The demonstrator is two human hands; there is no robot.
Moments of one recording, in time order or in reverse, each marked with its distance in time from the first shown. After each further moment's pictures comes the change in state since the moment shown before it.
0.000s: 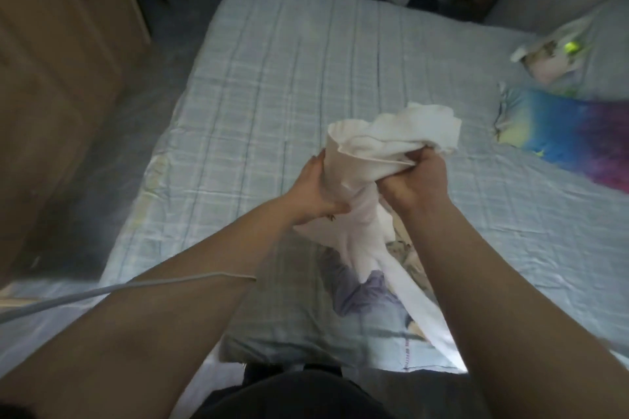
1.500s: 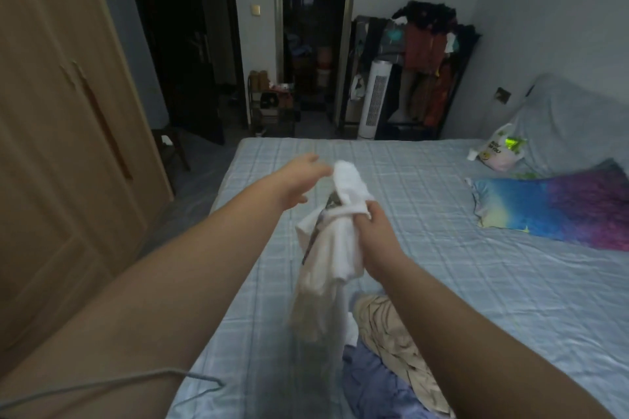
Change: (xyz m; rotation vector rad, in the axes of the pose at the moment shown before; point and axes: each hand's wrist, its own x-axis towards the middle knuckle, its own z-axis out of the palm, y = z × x) left_hand 0.028 0.225 -0.078 -0.027 0.069 -0.090; right_hand -0.045 -0.002 0.059 -1.153 0.027 -0.555
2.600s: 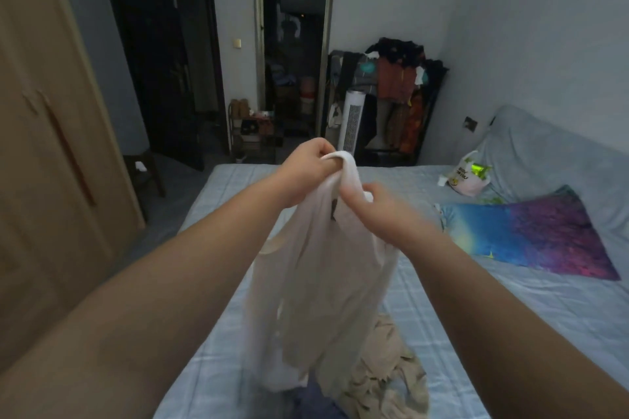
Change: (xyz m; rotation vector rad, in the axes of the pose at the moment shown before) left_hand -0.005 0.104 0.129 0.276 0.137 0.473; right_hand 0.051 -0.102 -0.156 -0.659 -0.116 0.077
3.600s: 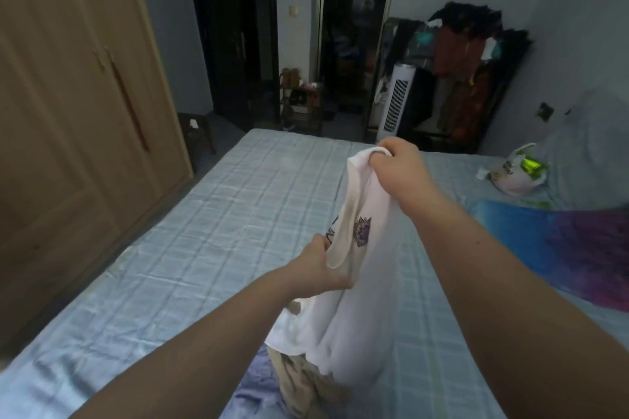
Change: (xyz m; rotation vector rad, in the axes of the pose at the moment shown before) left_hand -0.092 -0.034 0.306 0.138 -0.165 -0.451; right_hand 0.077 0.167 -0.163 0.251 0.031 -0.344
